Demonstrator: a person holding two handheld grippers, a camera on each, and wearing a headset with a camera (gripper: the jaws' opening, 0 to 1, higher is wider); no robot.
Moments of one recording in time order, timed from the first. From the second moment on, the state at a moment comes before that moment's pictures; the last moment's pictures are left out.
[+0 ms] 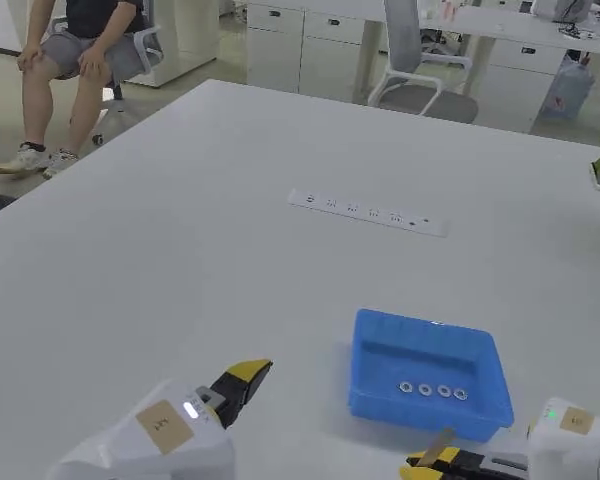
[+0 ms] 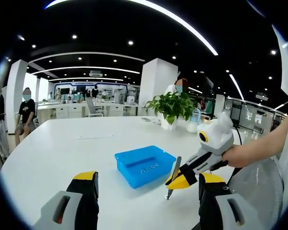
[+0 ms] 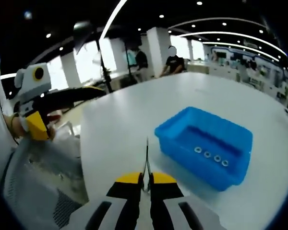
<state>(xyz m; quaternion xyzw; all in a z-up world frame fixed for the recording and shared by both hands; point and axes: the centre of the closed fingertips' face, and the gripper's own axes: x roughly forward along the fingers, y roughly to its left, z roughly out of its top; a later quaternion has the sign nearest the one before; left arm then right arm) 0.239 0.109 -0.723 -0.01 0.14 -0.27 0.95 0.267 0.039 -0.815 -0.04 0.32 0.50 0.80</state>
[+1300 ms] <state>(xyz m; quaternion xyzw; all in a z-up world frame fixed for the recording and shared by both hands) 0.240 0.112 -0.722 -0.02 0.14 -0.26 0.95 0.338 0.058 -0.743 0.00 0.26 0.50 0.83</state>
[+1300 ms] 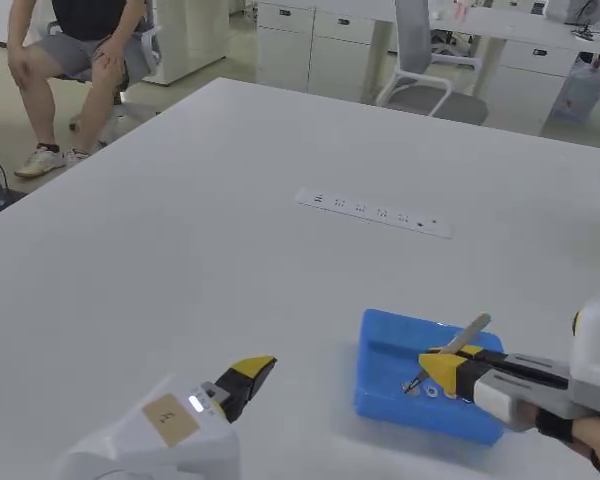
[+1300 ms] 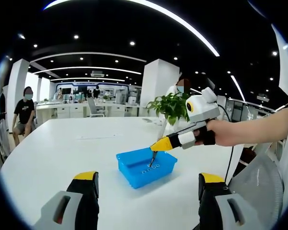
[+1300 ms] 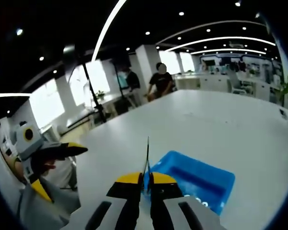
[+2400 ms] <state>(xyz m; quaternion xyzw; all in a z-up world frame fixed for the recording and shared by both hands) 0.239 0.112 -0.721 -0.02 0.14 -0.26 0.96 0.380 0.069 -0.801 -0.07 0.31 0.48 0.82</state>
